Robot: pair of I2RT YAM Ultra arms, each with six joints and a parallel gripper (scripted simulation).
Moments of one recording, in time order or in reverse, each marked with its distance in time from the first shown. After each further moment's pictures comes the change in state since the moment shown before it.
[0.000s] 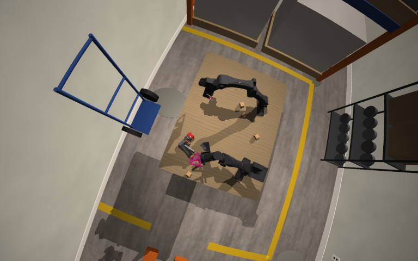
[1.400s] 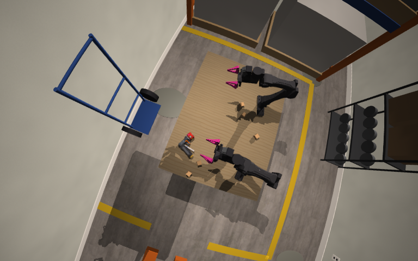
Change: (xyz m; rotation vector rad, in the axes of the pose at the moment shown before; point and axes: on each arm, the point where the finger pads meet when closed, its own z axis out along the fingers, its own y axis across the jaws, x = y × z) left arm -0.106 0.145 -0.100 0.402 -0.461 -1.105; right arm 0.024 -0.059 -0.256 -0.179 -0.980 -0.012
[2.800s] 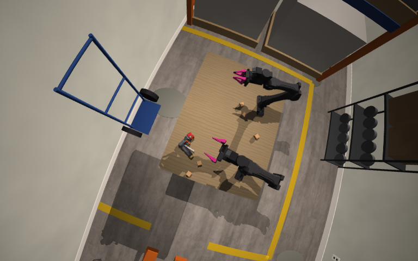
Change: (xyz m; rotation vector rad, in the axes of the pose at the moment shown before) left arm -0.021 -0.014 -0.022 0.102 0.005 -0.184; right arm -0.021 -0.002 -0.042 -0.014 -0.216 -0.021
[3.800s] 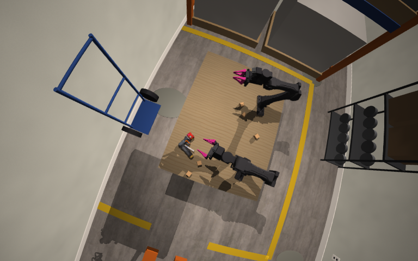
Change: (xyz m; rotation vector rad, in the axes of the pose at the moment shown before) left arm 0.067 0.011 0.041 0.024 0.248 0.092; right arm 0.000 0.000 0.000 0.000 0.001 0.000
